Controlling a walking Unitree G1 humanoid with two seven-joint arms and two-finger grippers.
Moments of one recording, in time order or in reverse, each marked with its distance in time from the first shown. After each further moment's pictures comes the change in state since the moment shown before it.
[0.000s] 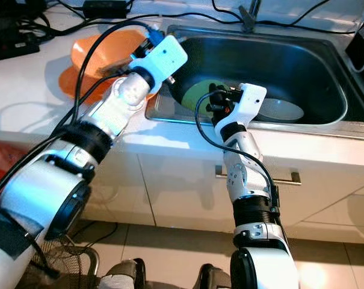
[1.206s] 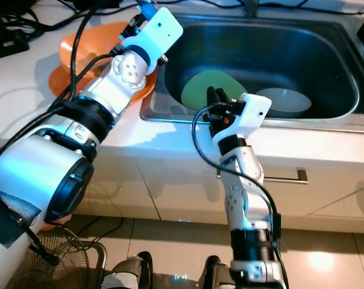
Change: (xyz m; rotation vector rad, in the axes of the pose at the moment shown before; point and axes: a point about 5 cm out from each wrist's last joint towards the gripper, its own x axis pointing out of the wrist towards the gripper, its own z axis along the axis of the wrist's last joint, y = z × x) left arm 0.009 0.034 0.010 -0.002 0.121 0.147; right arm -0.039 0.029 0.010 0.023 -0.071 0.032
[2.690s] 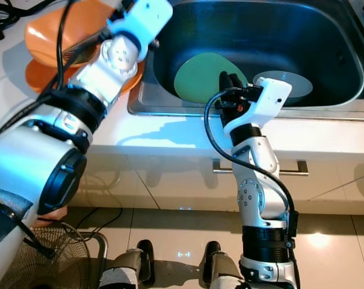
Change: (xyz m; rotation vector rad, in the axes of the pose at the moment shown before) left arm 0.003 0.025 0.010 0.001 -0.008 0.095; right arm 0.004 -0.008 0.035 -0.040 -0.047 -0.029
